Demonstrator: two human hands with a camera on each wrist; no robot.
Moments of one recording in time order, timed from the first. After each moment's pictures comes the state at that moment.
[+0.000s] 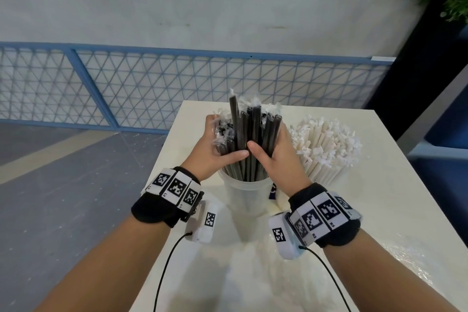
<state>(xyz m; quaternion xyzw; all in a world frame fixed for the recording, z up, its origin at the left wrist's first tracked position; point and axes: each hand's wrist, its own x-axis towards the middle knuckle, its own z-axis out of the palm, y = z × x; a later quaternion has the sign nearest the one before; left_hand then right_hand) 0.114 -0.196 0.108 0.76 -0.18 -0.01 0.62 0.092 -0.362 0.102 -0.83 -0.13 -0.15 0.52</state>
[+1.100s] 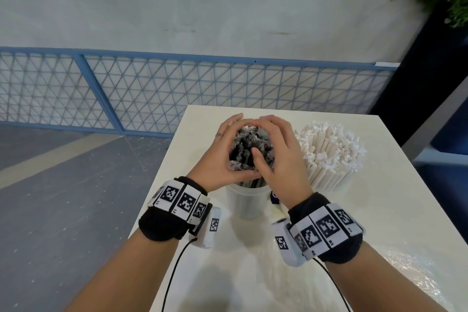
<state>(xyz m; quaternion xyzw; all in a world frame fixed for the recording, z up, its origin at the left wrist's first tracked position) 0.110 -0.197 0.109 0.82 -0.29 0.04 0.49 0.080 -0.352 0.111 -0.85 -0.19 -0.27 0.41</state>
